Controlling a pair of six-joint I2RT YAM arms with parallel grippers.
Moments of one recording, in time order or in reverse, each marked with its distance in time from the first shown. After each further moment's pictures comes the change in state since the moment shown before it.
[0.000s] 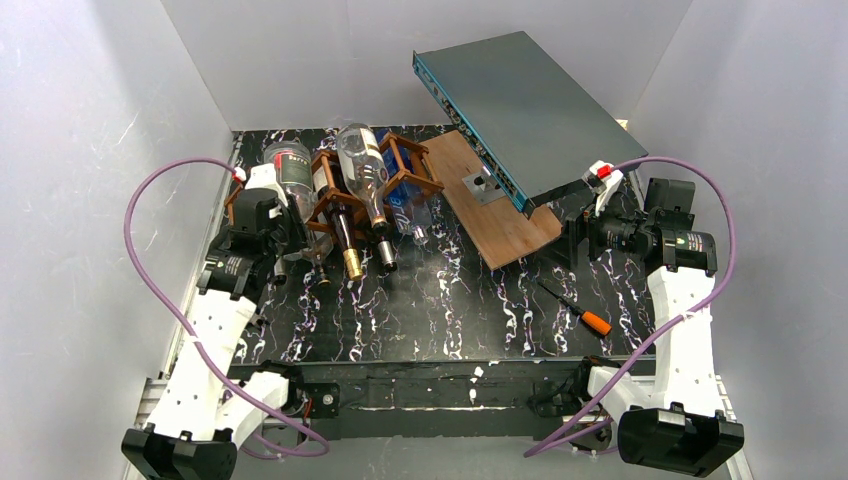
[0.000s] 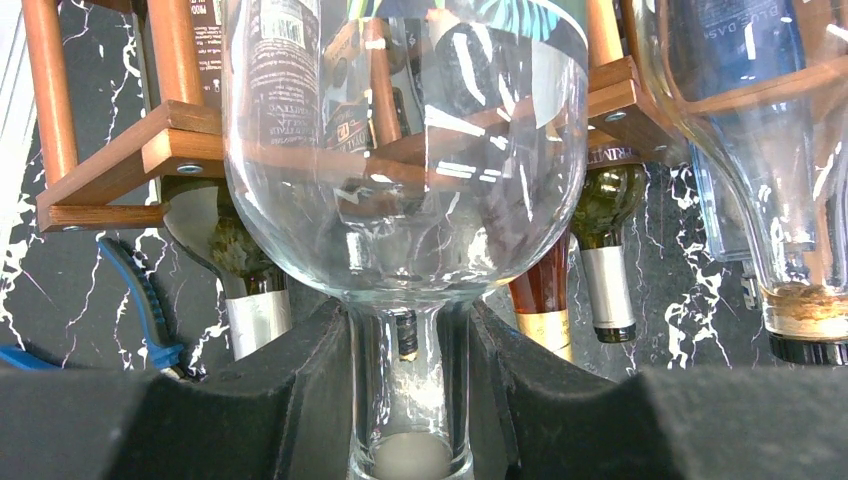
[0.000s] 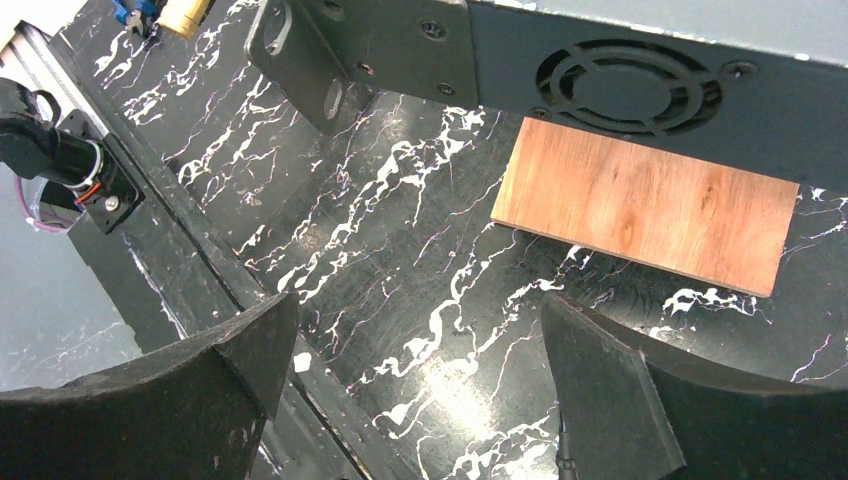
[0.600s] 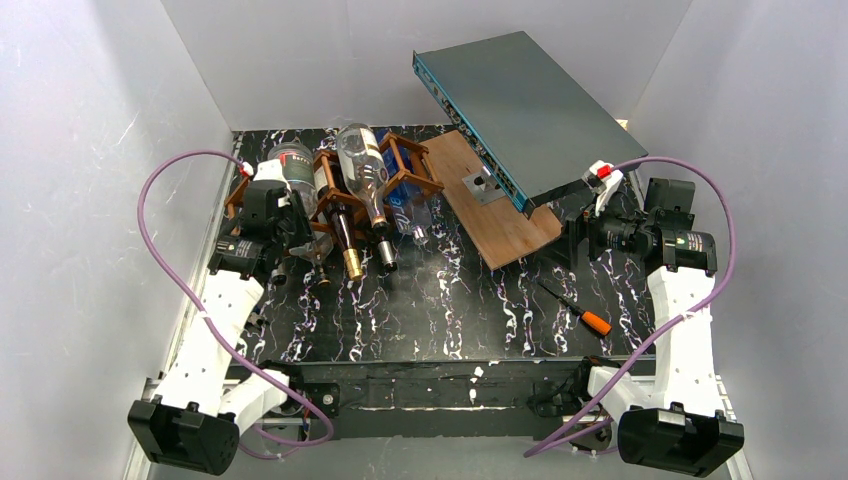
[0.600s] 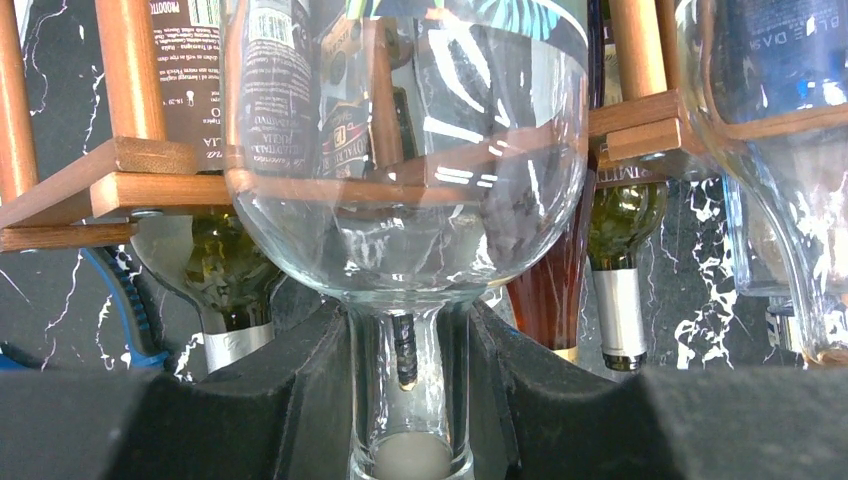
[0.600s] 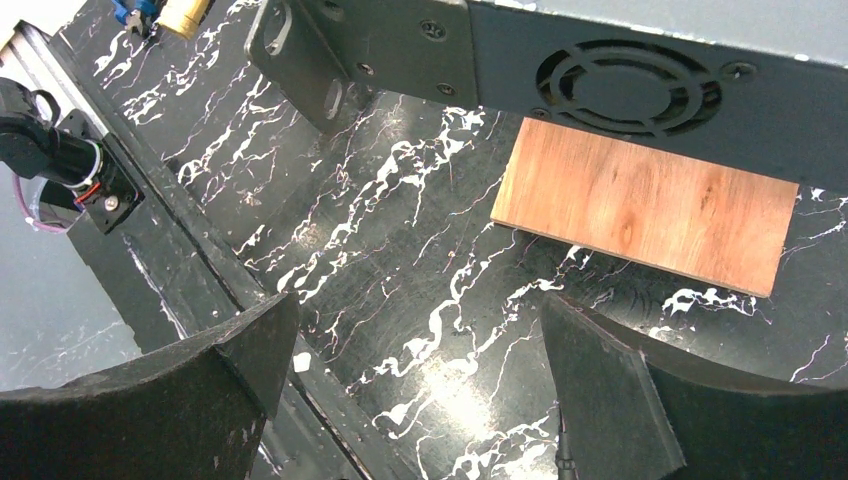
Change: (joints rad) left arm 0.004 0.097 0.000 0.043 -0.006 -0.028; right arm 0.000 0.000 0.000 0.000 0.000 -0.002
